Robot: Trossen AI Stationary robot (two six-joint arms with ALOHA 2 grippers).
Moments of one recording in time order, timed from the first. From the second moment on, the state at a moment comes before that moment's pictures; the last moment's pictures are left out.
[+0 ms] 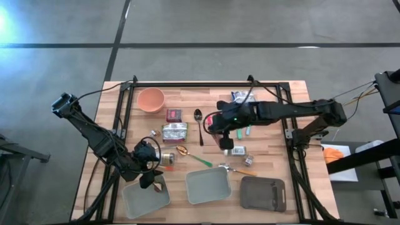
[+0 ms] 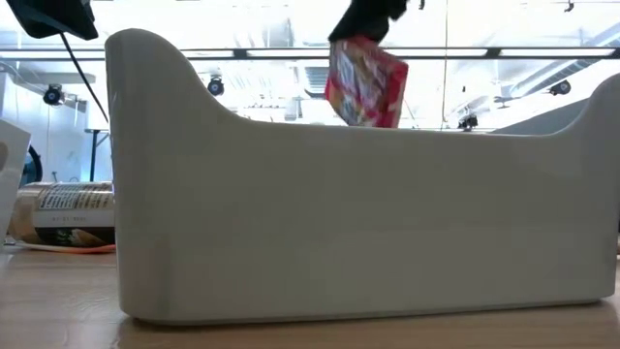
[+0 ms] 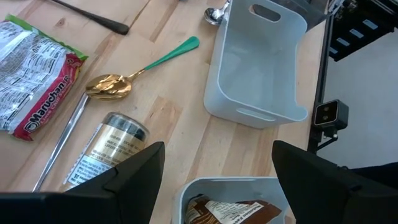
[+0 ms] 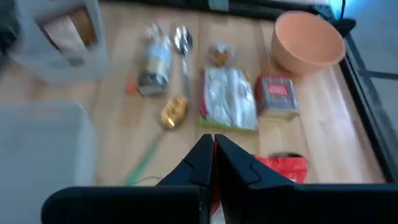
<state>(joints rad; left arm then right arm) -0.70 1.18 1.00 -0.79 -0.41 -1.04 0.03 1.51 1.37 -0.54 0.04 -0.04</state>
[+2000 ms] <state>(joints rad) -0.70 1.18 1.00 -0.79 -0.40 -0.98 0.49 1.82 1.33 0.00 0.33 0.48</state>
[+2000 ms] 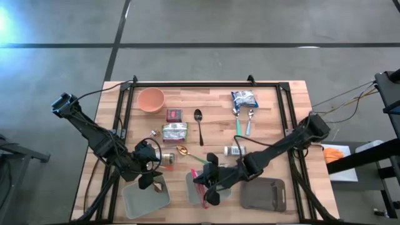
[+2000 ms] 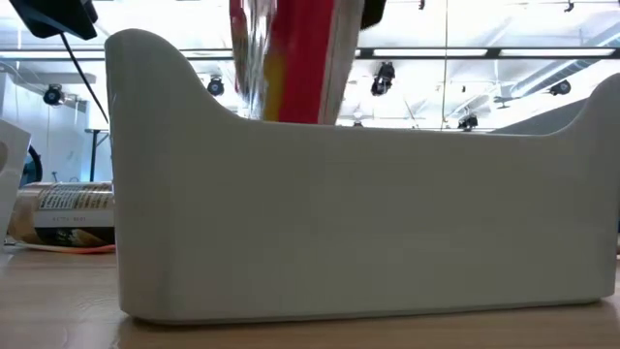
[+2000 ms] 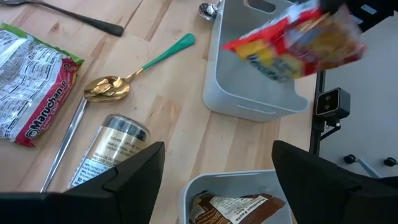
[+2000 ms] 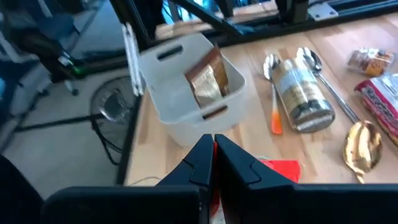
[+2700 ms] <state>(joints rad) -0.70 1.18 1.00 -0.79 -0.39 -0.95 0.51 1.90 1.33 0.15 0.45 0.41</state>
